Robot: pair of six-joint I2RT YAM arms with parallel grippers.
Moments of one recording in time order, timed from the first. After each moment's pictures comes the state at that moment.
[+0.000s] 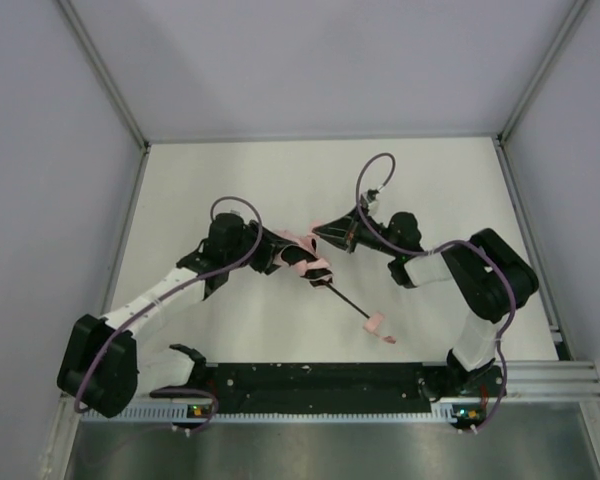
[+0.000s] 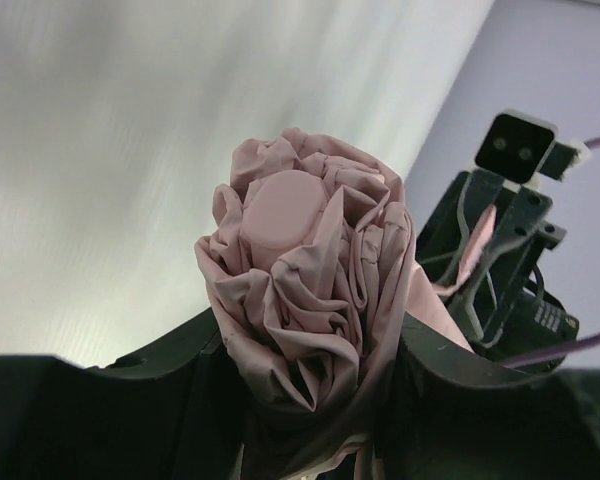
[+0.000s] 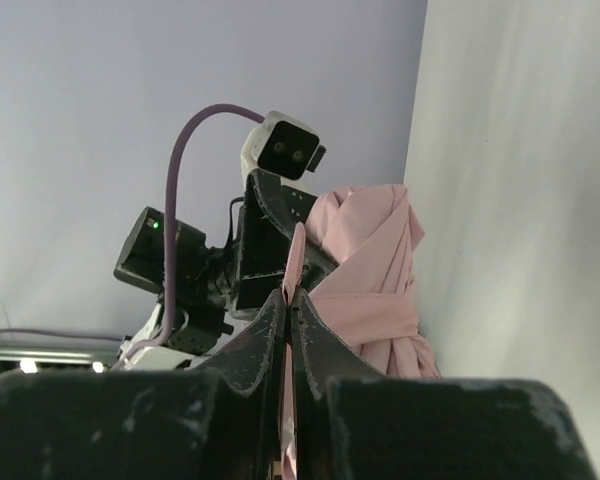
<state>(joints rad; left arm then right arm) -0.45 1.17 0.64 -0.06 0.30 -1.38 0.50 1.77 0.63 1.22 -0.63 1.57</state>
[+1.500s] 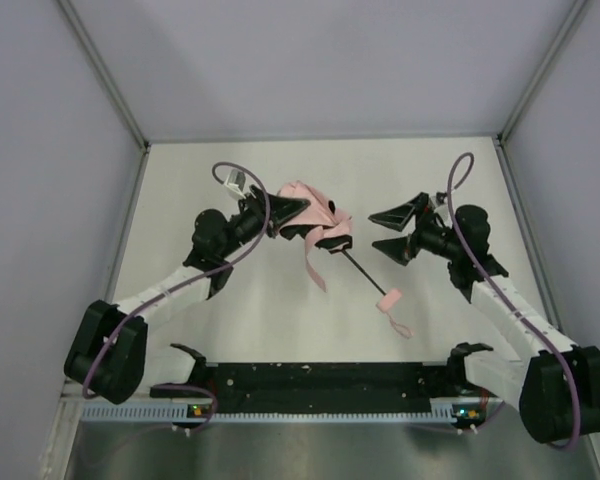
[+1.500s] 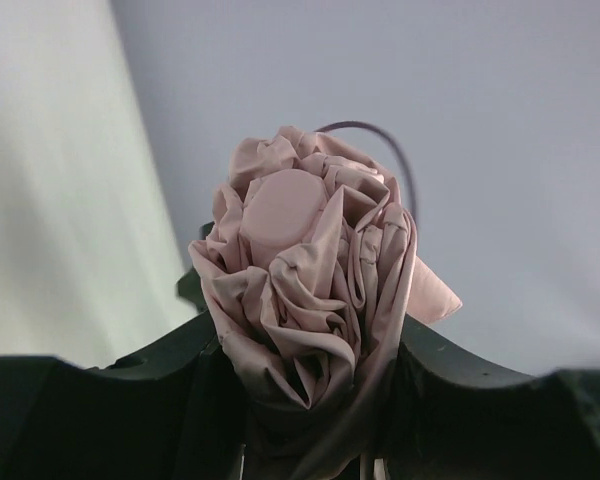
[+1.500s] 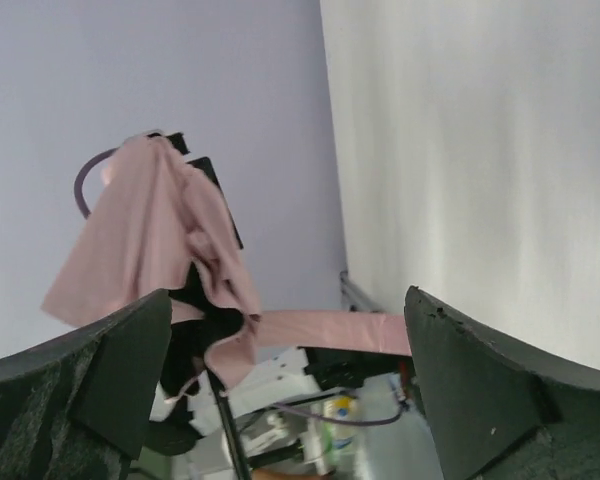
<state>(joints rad) -0.44 1.27 0.60 0.79 0.49 -1.45 0.16 1.03 0.58 0.20 -0.72 1.28</state>
